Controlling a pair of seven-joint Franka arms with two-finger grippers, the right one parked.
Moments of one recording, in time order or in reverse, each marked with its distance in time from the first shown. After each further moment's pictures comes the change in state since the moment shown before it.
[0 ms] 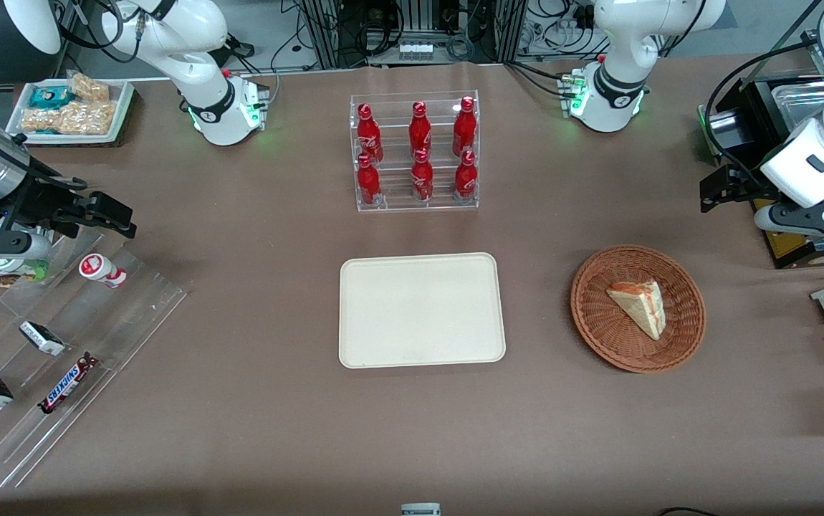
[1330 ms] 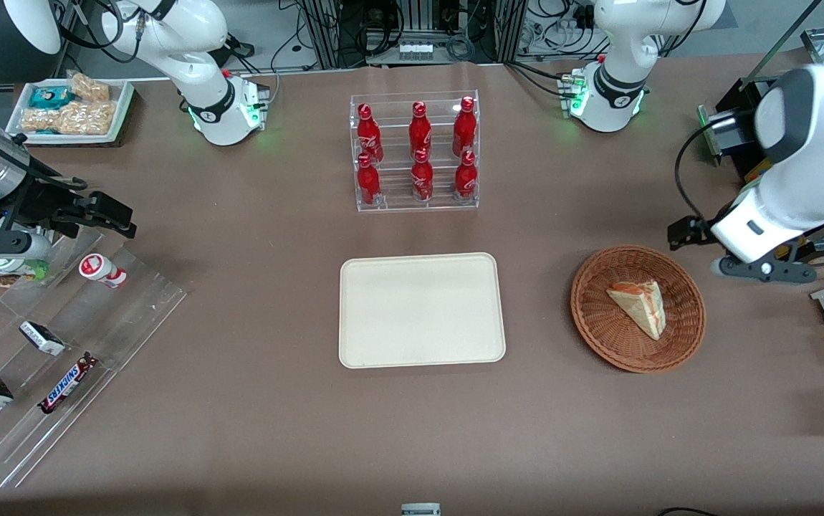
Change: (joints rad) arm 0.011 0.065 0.003 -0.282 0.000 0.344 -0.026
